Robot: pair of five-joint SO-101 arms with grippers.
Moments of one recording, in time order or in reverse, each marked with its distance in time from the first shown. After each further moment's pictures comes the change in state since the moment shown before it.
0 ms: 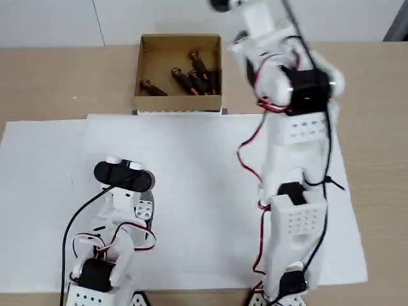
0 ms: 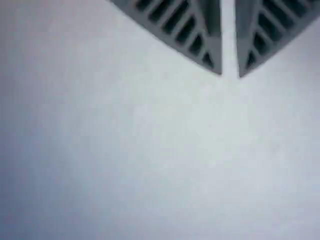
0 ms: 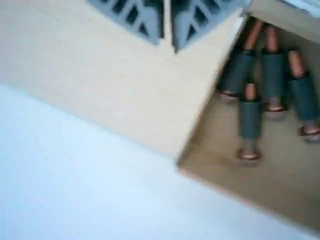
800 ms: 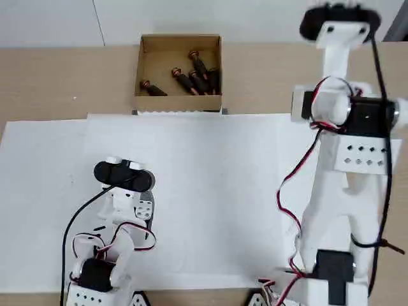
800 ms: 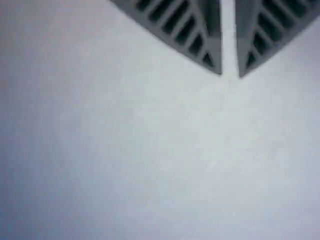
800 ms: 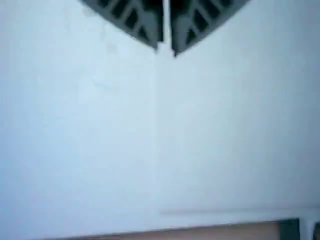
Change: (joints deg) left arm 0.0 0.0 0.0 0.0 0.0; right arm 13.0 -41.3 68.4 0.0 -16.7
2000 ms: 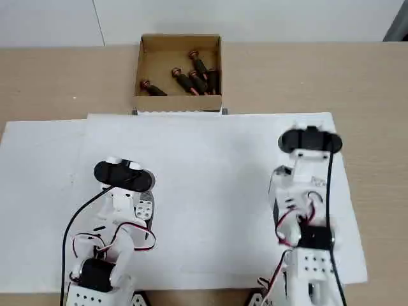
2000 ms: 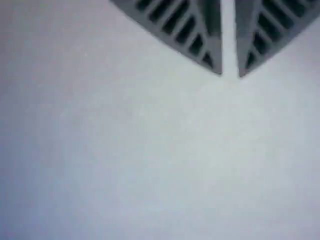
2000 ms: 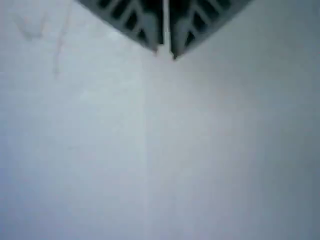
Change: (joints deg) left arm 0.0 0.0 0.0 0.0 0.0; right arm 0.0 -59.9 103.0 -57.3 -3.3
